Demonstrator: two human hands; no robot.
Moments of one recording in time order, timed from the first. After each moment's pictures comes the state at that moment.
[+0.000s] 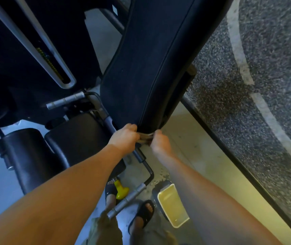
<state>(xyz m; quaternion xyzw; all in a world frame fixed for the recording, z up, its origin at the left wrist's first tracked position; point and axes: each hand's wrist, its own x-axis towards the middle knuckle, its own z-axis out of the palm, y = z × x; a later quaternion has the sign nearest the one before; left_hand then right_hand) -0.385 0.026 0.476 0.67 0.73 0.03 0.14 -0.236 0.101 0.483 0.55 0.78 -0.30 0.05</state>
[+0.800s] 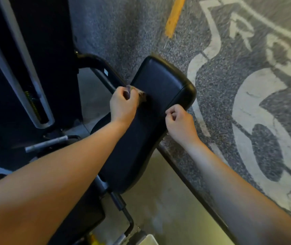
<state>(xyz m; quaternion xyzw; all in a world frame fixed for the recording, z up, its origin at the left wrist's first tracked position) -0.459 0.140 0.726 0.29 0.67 0.66 0.19 -0.272 0.189 0.764 0.47 0.81 -0.24 -0.24</state>
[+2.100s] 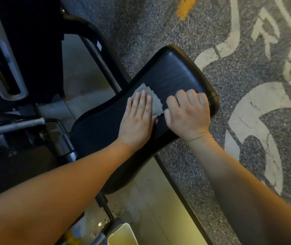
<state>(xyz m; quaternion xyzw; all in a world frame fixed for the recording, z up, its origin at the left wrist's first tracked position) -0.444 0.196 0.616 0.58 0.72 0.38 -0.05 -0.331 0.267 0.758 0.15 0.87 0.42 -0.22</state>
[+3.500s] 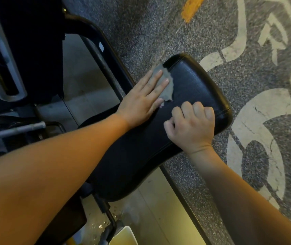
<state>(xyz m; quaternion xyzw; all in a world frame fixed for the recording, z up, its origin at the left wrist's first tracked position) -0.539 0.242 0.644 0.67 0.61 0.41 -0.09 -0.351 0.263 0.738 0.22 0.86 0.42 -0.22</state>
